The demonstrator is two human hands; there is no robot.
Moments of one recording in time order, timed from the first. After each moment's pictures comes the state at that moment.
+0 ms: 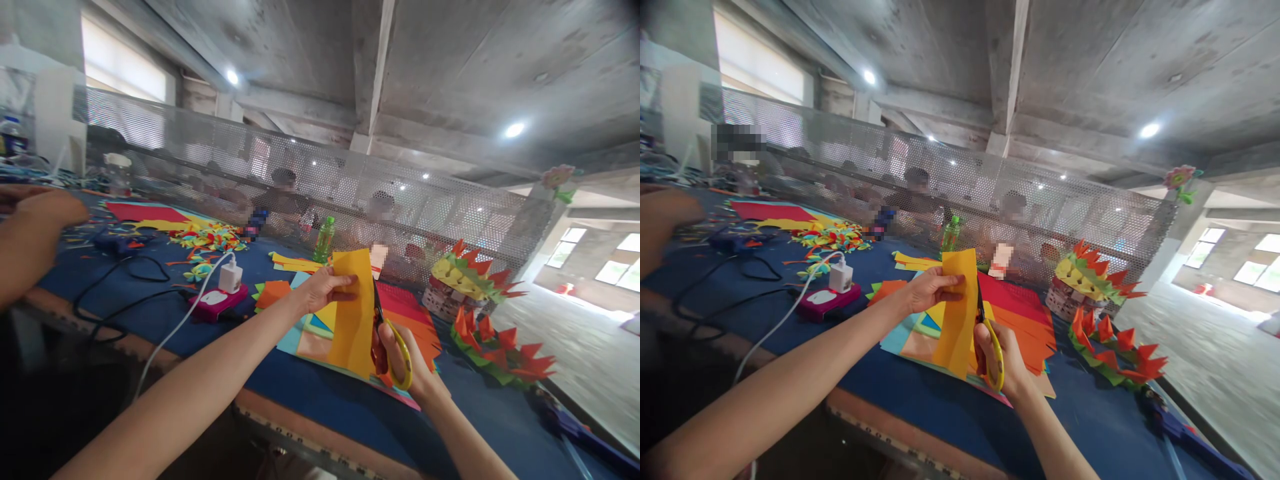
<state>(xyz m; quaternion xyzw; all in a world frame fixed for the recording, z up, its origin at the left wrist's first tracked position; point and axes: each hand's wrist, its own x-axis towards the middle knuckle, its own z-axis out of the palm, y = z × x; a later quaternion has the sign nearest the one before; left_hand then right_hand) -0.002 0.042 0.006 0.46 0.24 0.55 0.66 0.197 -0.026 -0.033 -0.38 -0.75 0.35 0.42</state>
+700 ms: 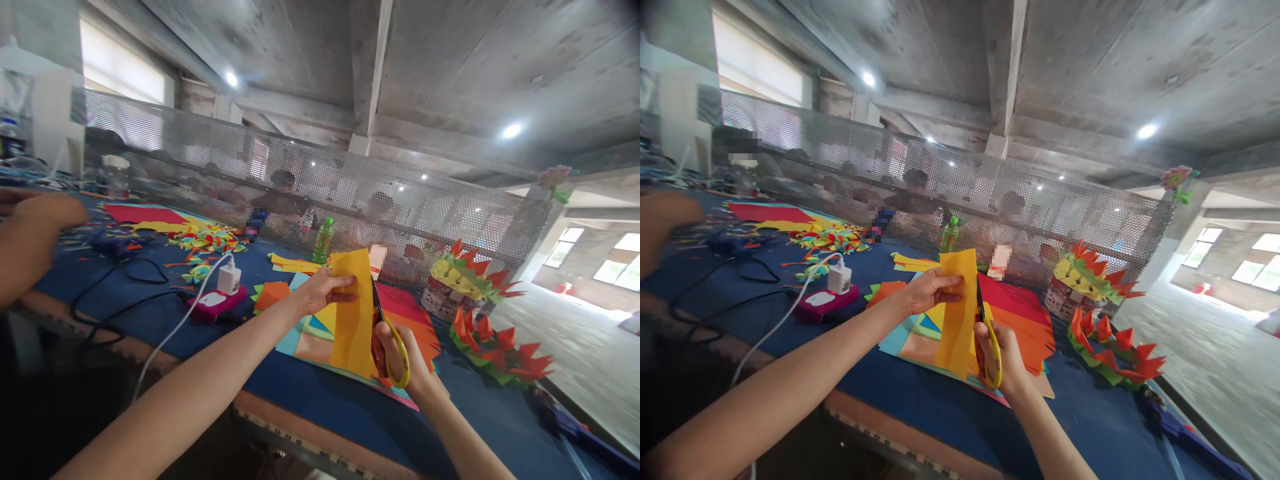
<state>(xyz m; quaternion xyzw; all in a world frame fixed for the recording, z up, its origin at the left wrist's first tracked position) -0.004 0.043 0.004 0.46 0.23 0.54 0.66 0.192 -0.024 -0.034 -0.44 -0.68 0.37 0.45</state>
